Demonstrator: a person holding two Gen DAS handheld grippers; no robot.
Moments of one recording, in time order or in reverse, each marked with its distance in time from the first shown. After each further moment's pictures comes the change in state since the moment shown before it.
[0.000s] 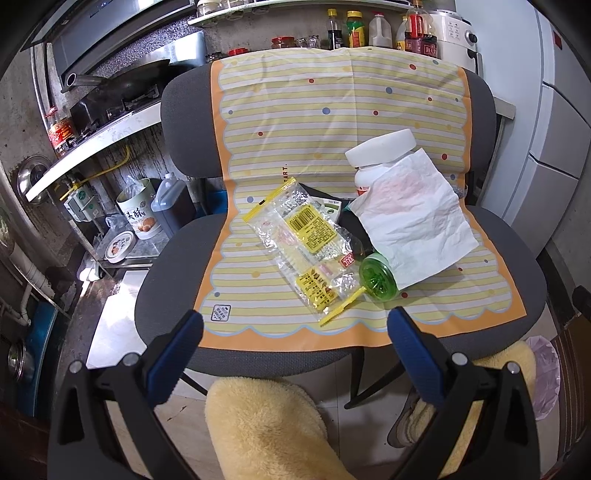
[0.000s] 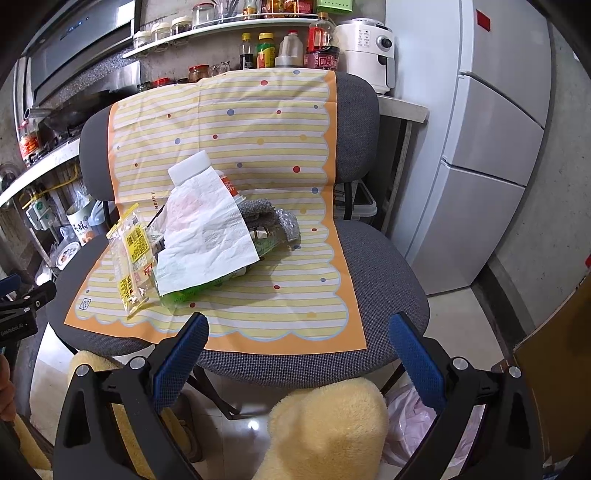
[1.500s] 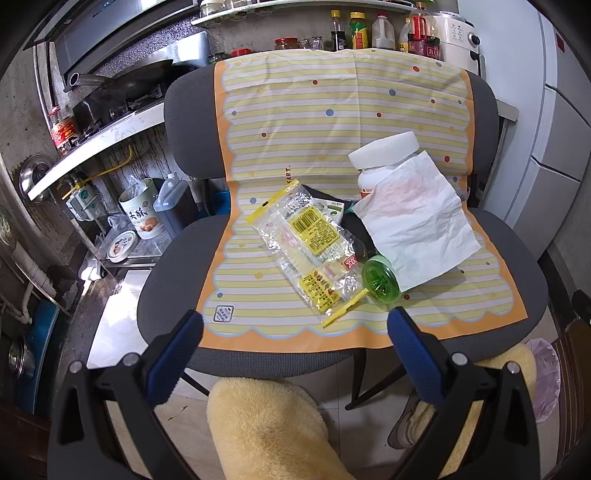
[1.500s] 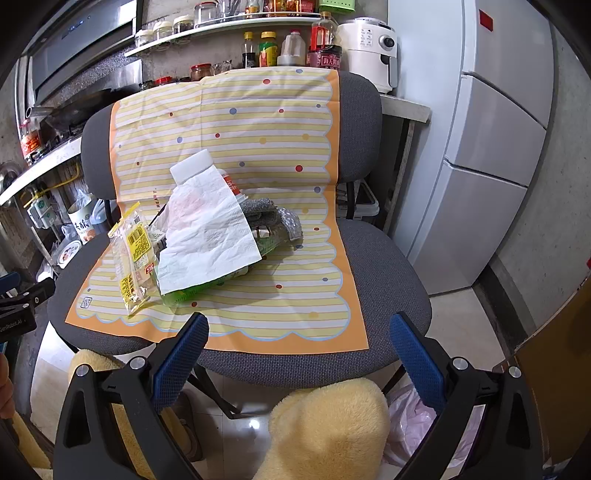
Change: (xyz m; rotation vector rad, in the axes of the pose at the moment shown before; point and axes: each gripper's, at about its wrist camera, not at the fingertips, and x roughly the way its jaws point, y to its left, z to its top) left arm -0.003 0.006 0.004 -0.011 -0.003 0.003; right arm 0.003 0.003 -0.001 -0.004 0.006 0.003
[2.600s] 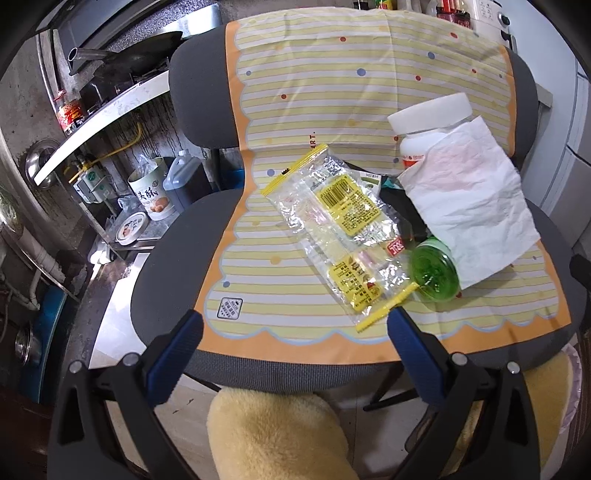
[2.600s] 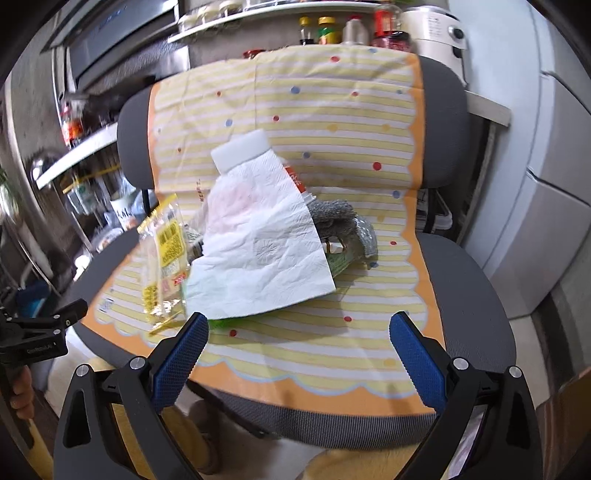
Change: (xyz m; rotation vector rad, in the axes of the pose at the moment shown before) left arm 0.083 0.009 -0.007 -0.018 0.076 0.080; right arm 0.101 0.043 0.030 -0.103 -0.006 0.234
